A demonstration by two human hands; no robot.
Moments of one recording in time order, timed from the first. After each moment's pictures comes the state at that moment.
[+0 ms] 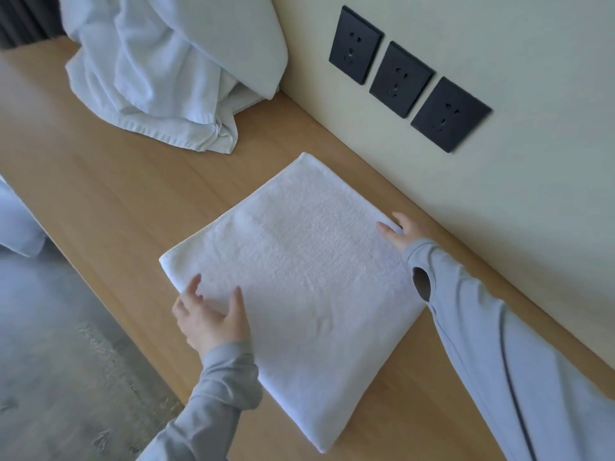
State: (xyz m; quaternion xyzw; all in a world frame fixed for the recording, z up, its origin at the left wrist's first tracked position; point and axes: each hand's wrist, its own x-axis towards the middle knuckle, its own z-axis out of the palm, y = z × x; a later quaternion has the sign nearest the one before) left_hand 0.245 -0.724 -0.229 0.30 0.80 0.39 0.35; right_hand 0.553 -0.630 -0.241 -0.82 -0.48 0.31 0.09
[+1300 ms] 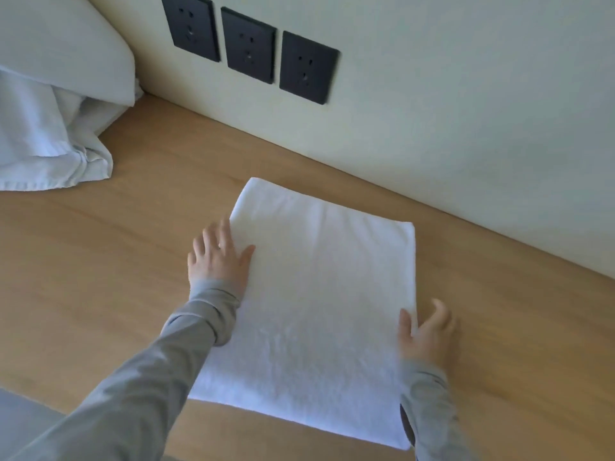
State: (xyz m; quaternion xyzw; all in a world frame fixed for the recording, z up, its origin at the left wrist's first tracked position) left_hand 0.323 -0.659 -0.263 0.79 0.57 0.10 0.19; right_hand 0.504 -0.897 -0.251 -0.96 -0.14 0.03 0.23
